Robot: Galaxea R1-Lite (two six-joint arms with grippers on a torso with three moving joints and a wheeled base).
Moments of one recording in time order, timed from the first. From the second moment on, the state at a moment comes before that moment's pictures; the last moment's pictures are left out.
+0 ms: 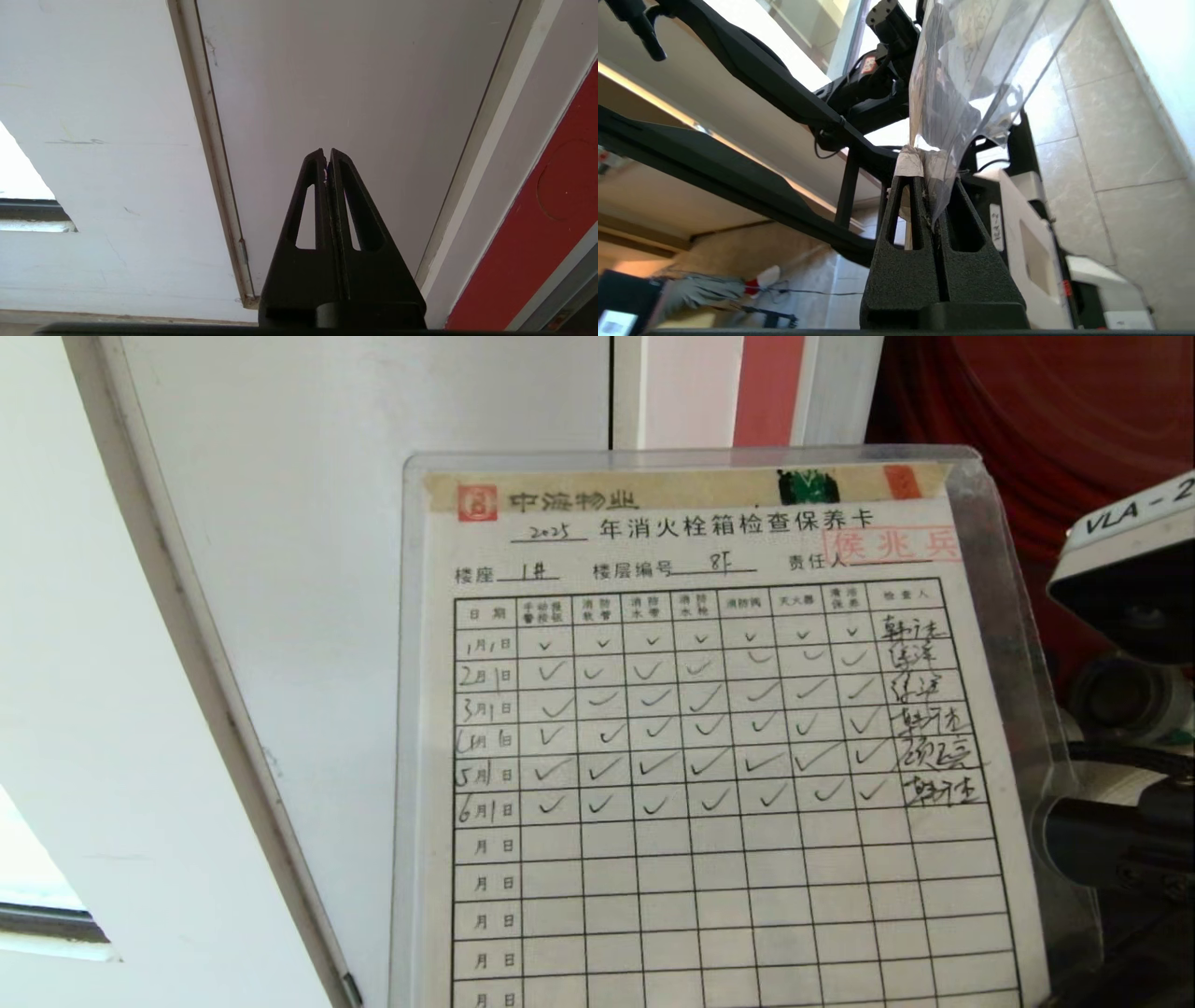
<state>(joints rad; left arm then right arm) 0.00 0.00 0.00 0.00 0.01 -0.01 0.73 1.27 -1.08 0.12 1.00 0.32</state>
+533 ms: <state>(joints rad) 0.00 0.00 0.00 0.00 0.01 -0.01 0.75 1.36 -1.15 0.13 0.99 0.19</state>
